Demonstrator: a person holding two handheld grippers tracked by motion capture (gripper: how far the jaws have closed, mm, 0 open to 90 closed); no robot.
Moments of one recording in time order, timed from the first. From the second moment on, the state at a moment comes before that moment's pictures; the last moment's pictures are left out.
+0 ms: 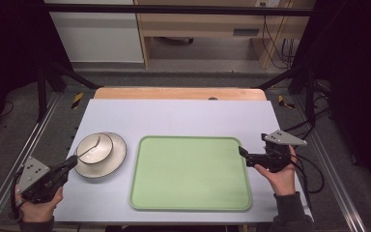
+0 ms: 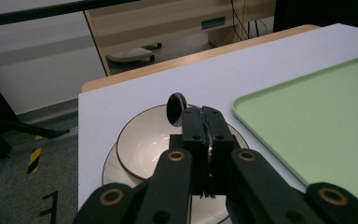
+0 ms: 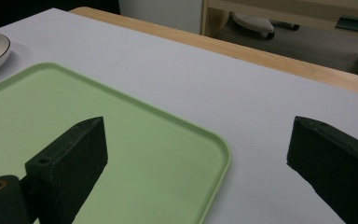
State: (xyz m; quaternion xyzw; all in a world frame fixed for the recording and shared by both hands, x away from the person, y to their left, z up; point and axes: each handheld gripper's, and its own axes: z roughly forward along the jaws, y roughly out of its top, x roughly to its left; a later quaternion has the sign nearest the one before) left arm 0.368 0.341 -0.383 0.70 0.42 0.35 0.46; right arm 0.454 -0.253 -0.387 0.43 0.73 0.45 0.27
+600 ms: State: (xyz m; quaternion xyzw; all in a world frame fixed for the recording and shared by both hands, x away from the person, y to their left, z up) left arm 0.364 0.326 -0.376 0.70 0.40 0.35 0.47; right arm 0.455 -0.253 -0.387 0.43 0.73 0.45 0.27
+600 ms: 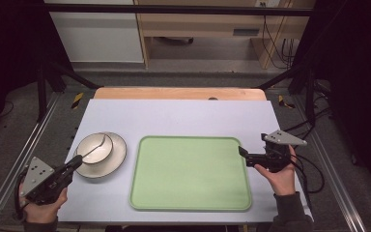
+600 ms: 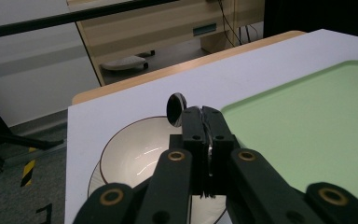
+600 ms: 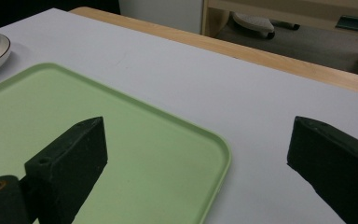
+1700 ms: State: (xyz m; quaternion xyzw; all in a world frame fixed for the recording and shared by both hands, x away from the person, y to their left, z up) left arm 0.367 0.287 -0.376 0.73 0.35 0.34 0.47; right arm 0.455 -0.252 -0.387 0.43 0.73 0.45 0.27
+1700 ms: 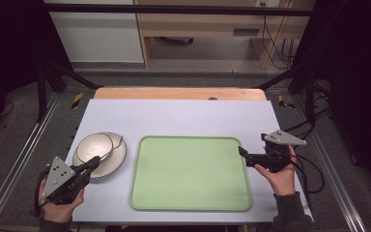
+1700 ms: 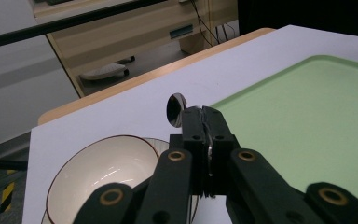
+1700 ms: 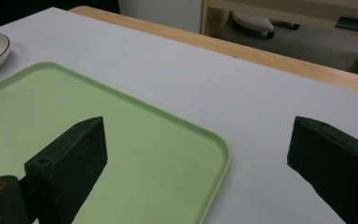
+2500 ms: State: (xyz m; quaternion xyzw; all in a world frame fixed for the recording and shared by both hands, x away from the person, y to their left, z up) left arm 0.381 0.257 -0.382 0.76 0.32 0.34 0.45; right arm 0.455 -0.252 -0.387 0.43 0.74 0.45 0.27
